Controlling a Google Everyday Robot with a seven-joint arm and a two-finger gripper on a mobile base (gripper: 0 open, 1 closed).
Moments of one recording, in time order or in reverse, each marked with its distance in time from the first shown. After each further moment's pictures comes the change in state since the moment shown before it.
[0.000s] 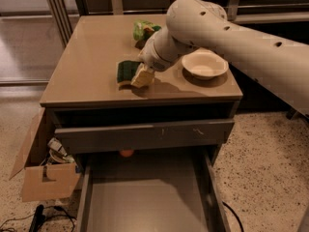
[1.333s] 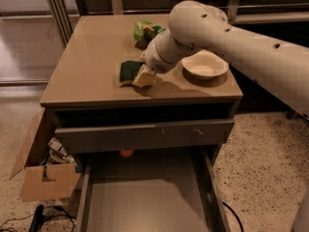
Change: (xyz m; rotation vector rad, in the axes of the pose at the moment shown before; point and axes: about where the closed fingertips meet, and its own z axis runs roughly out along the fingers) arm 0.010 0.002 0.008 -0.022 0.000 0.025
